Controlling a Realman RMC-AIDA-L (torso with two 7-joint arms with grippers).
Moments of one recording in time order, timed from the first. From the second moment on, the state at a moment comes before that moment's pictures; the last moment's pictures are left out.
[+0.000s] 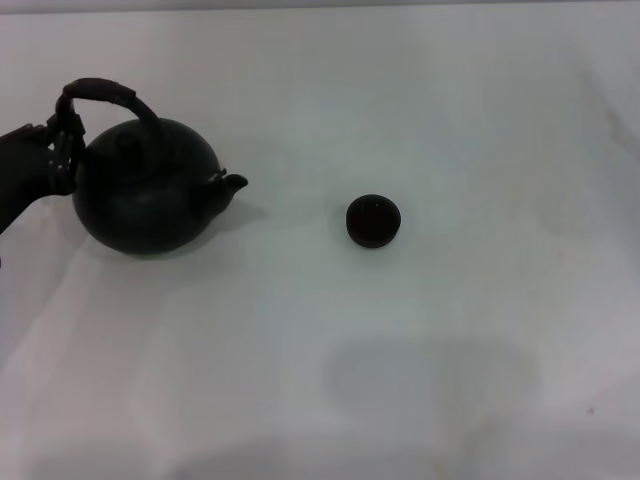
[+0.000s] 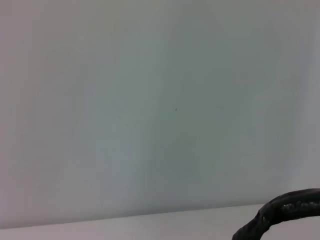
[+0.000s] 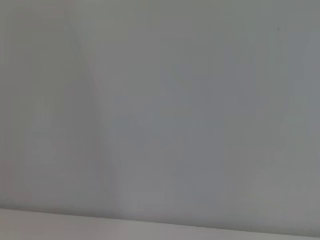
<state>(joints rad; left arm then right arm) 0.00 -2.08 1.46 0.86 0.85 0.78 -0.98 0.36 1.98 -0.59 -0.39 1.67 1.08 -2.13</state>
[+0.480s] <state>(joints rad) -0.06 -2.08 1.43 0.74 0.77 0.84 -0.87 0.38 1.98 -0.60 -0.39 1.66 1.05 -2.13</state>
